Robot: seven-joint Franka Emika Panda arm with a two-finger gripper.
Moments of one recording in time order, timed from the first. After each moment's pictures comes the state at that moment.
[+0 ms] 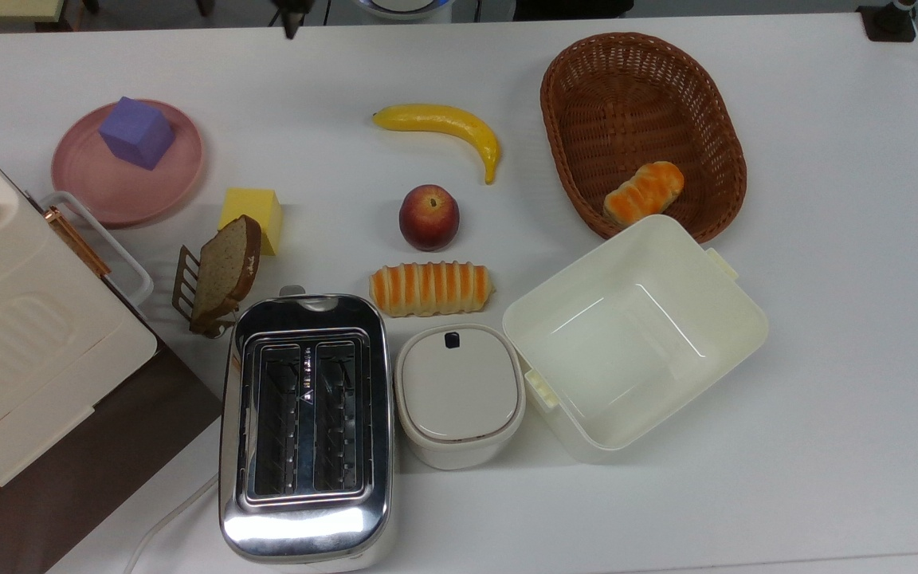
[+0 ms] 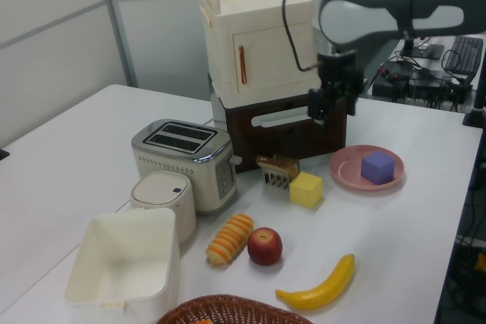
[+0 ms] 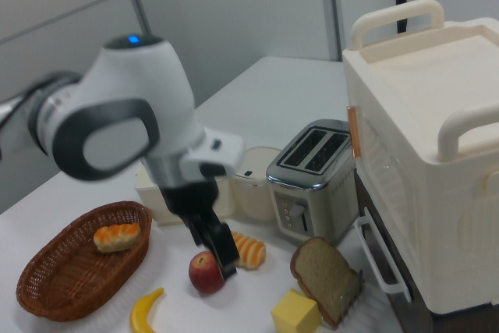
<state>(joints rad) -0.25 -0.14 0.01 -1.90 -0.05 1.76 0.08</state>
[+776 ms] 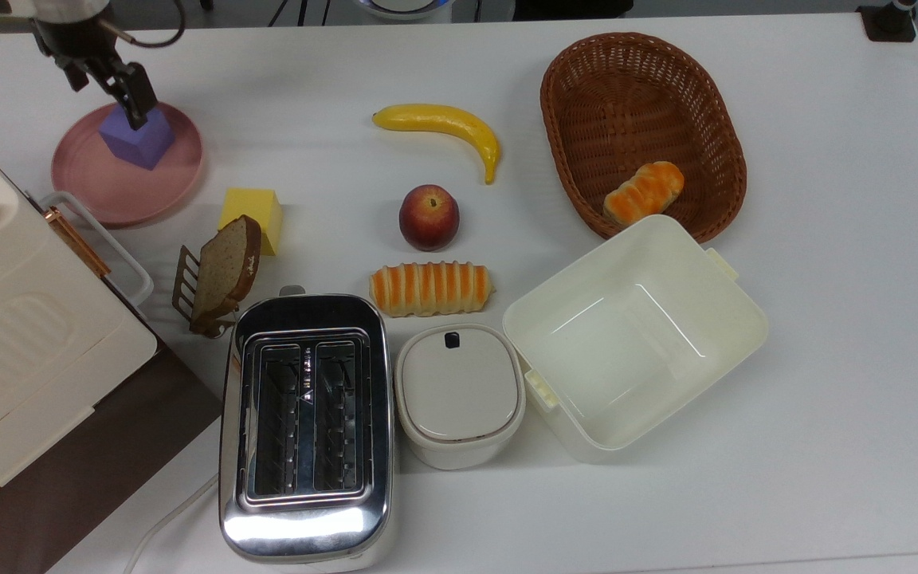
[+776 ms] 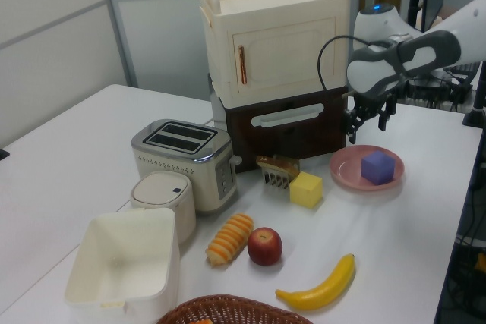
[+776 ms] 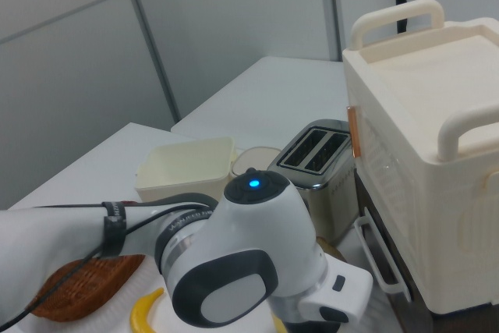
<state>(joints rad) -0.34 0.08 -0.20 -2.03 -0.12 2.22 0.09</state>
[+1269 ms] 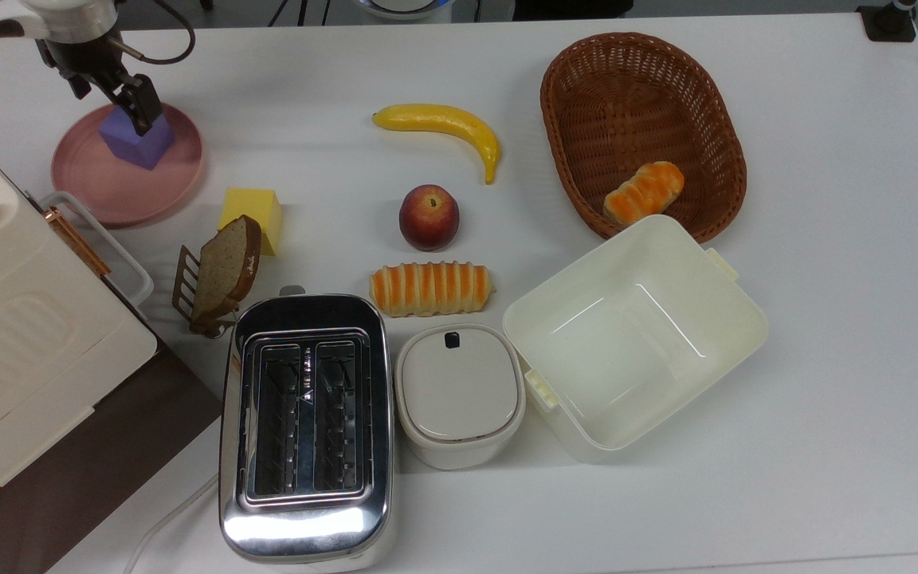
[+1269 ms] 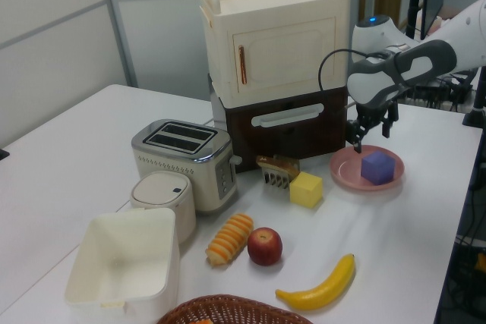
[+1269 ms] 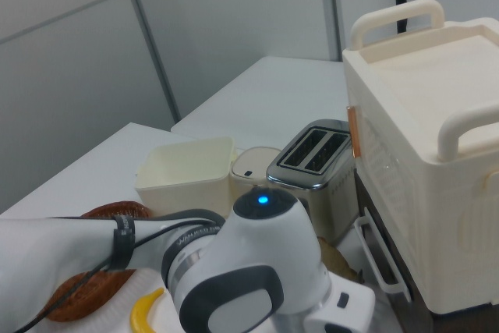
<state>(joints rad) -0.35 0.11 -0.20 -2.05 -0.16 2.22 0.05</state>
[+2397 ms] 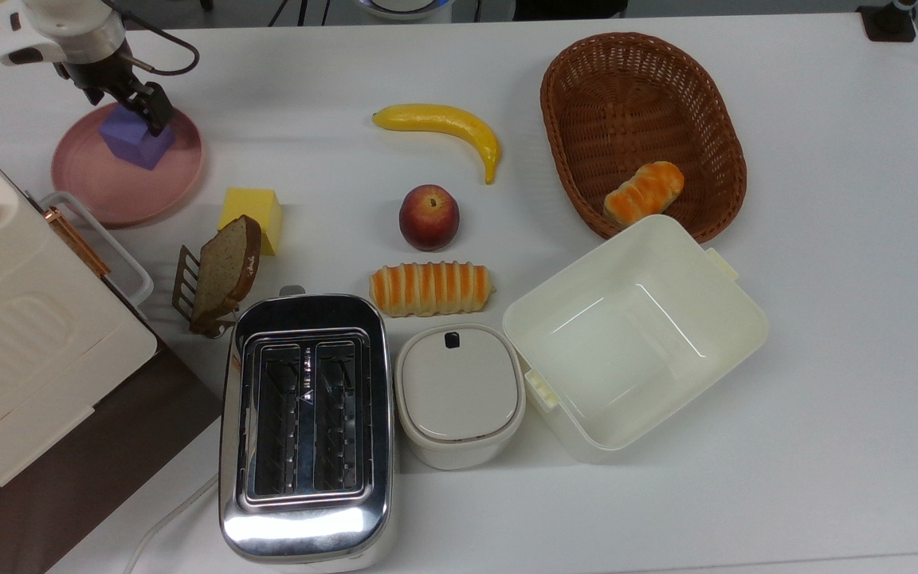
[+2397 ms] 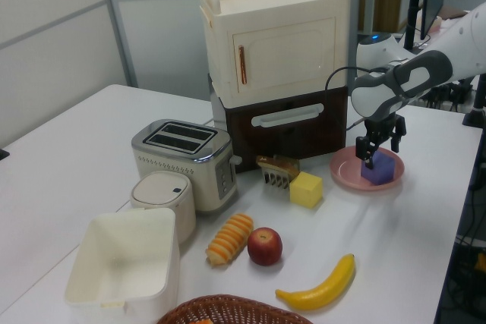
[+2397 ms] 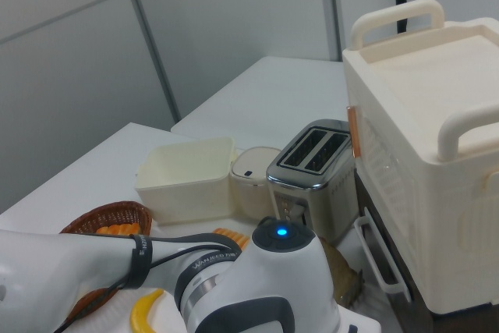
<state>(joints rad) -0.38 0.16 -0.20 -2.08 -0.16 2.22 -0.03</state>
